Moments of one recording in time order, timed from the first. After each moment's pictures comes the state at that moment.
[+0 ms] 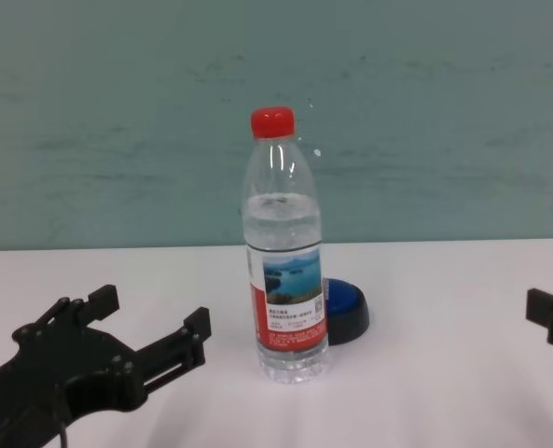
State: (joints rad) left arm 0.19 0.30 0.16 -1.67 0.01 -0.27 -0.24; right arm -0.26 0.42 -0.11 -1.88 0.29 0.04 0.27
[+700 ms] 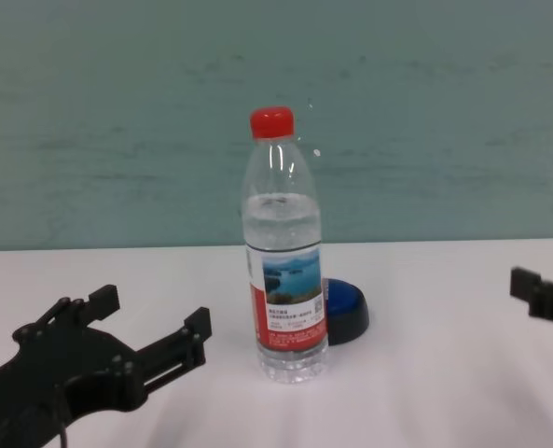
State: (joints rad) left arm 0.19 0.30 0.16 -1.67 0.01 -0.27 -0.24; right arm -0.18 0.41 -0.12 -1.83 0.29 0.06 0.28
